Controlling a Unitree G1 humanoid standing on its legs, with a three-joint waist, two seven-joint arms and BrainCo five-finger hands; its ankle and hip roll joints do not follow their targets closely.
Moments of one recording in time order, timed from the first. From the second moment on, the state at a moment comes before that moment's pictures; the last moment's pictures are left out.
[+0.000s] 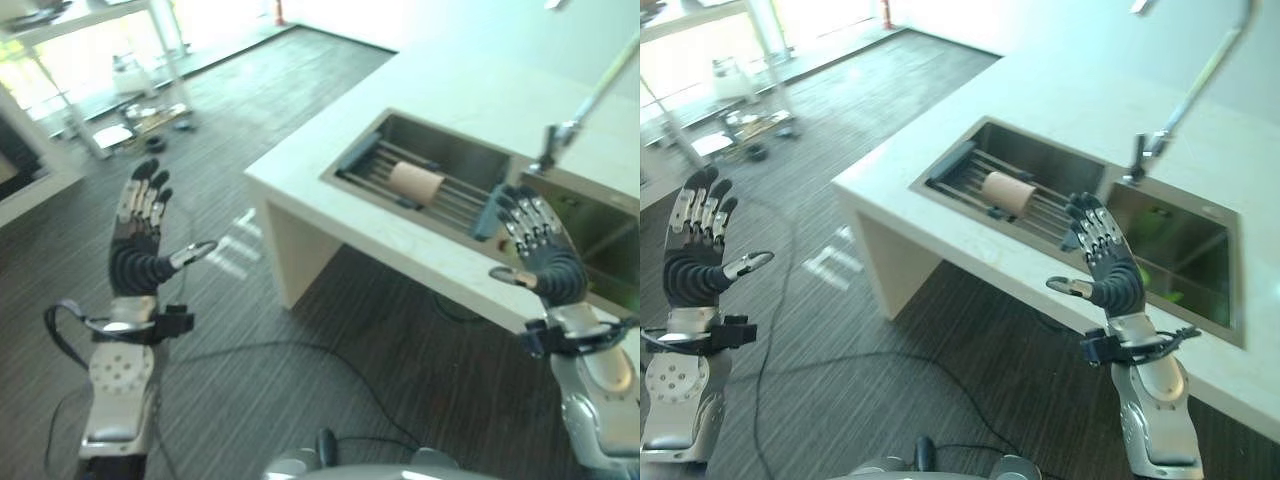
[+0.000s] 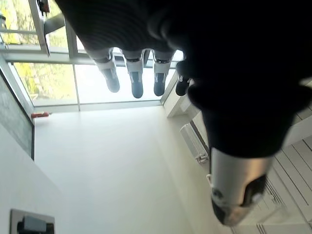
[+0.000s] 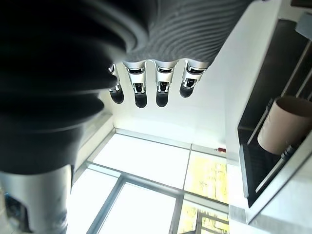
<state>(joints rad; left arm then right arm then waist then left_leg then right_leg) 0.16 0.50 0.21 -0.26 -0.32 -0.41 0.07 0.06 -0.41 -0.12 -0.35 0.36 -0.17 0.21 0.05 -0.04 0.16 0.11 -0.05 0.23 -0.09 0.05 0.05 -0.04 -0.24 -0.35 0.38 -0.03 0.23</state>
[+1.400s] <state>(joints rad) 0.05 0.49 0.20 -0.27 -0.26 -0.43 0.07 0.12 -0.40 -0.15 -0.37 0.40 -0.15 0.11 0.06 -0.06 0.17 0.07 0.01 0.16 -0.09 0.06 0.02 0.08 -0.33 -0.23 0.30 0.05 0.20</state>
